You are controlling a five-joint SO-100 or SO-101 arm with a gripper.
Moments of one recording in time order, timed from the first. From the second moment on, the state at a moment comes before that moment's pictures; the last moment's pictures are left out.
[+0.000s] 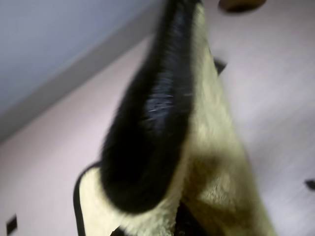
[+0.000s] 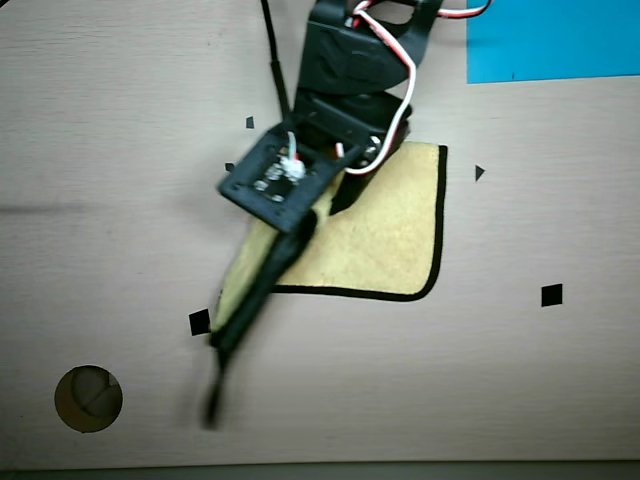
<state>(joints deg) 9.7 127.4 136.7 19.6 -65.0</state>
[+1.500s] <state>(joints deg) 3.8 125.8 125.2 46.9 -52.6</state>
